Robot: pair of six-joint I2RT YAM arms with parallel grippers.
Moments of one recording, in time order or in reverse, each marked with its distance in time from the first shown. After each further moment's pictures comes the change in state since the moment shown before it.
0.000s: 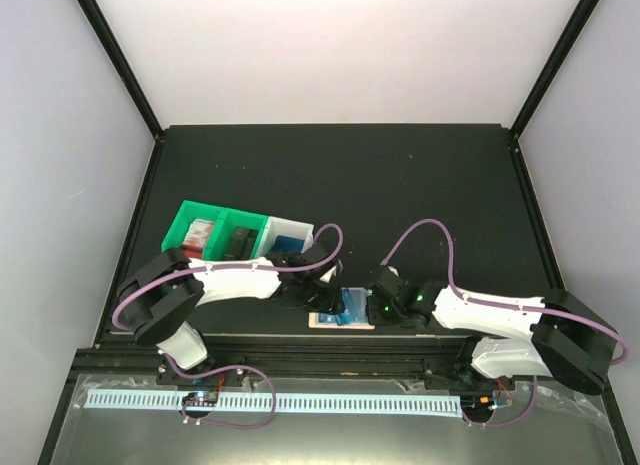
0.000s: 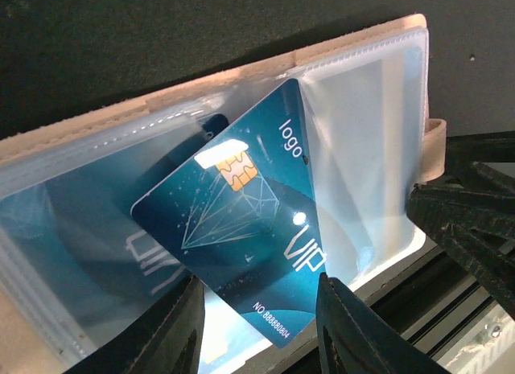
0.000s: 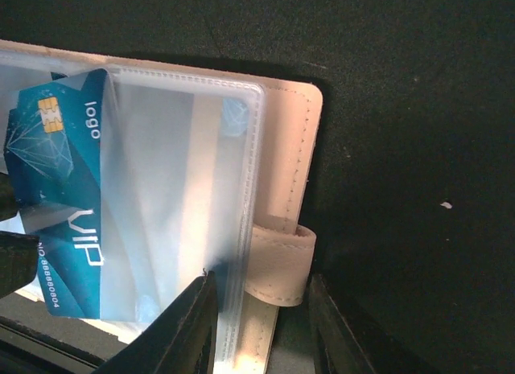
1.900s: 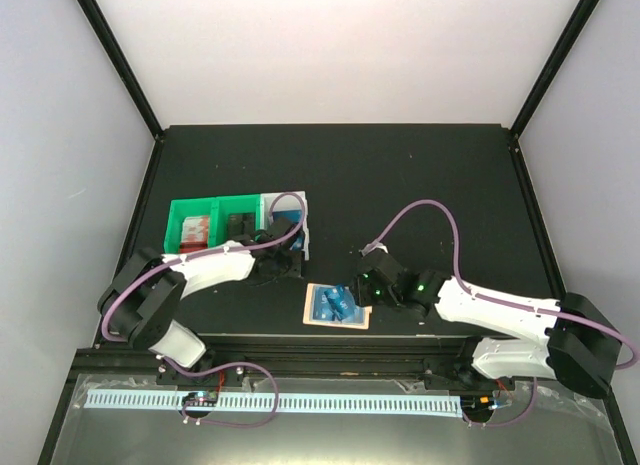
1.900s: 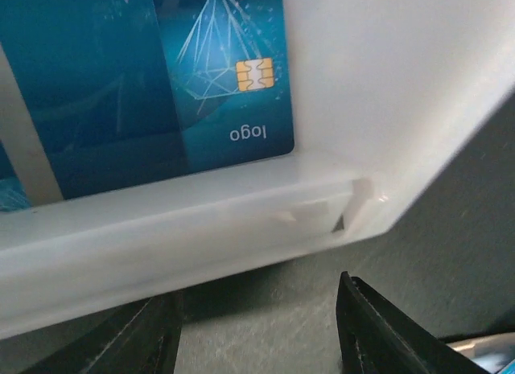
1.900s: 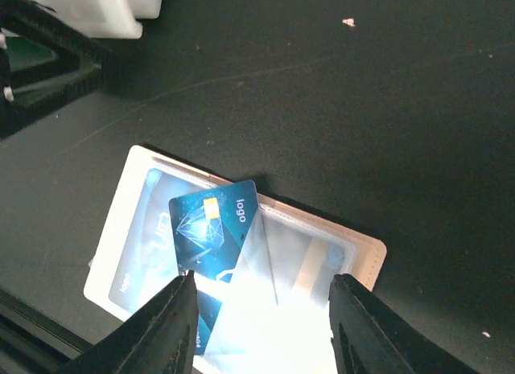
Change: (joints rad) left arm 0.294 -0.079 -0.047 -0.024 -0.322 0.170; right arm 0.000 -0.037 0.140 0.027 0.079 -0.105
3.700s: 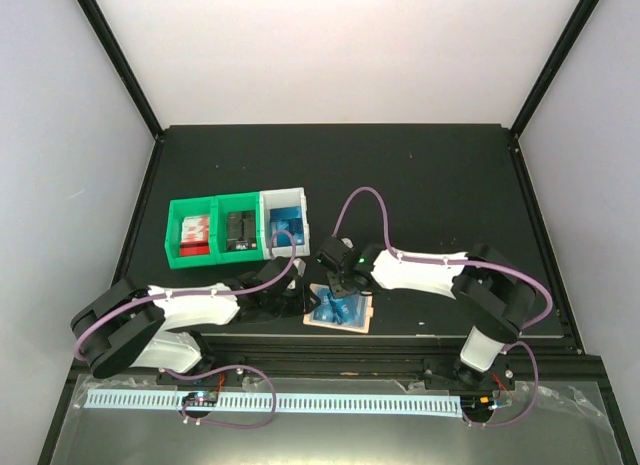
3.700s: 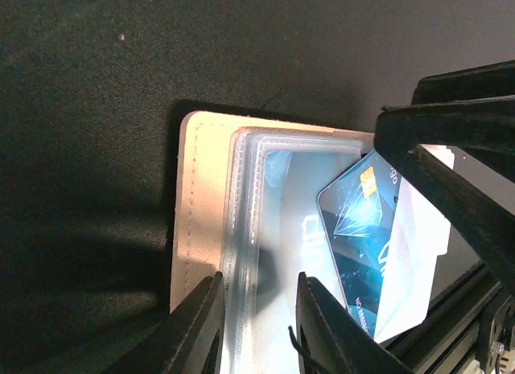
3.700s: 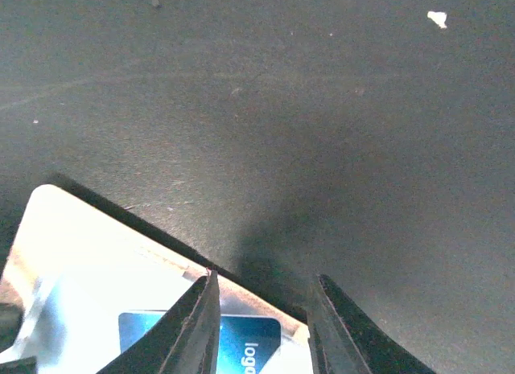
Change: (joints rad) left arm -0.205 -0.198 -0.358 0.411 0.238 -0.383; right arm 0.000 0.517 0.349 -0.155 0.037 -0.132
